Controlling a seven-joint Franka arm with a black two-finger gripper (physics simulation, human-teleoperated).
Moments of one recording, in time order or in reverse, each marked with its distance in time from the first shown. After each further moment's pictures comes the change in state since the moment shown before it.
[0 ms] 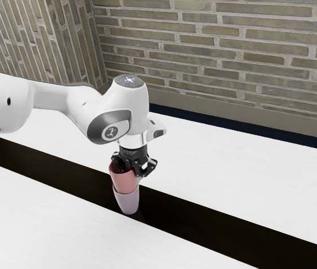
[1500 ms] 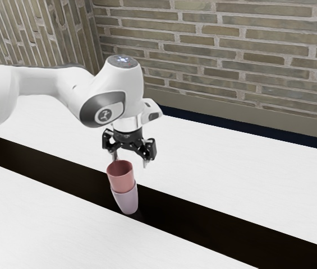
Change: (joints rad) arm 0.001 -0.097 0.008 0.047 0.006 -0.098 0.026
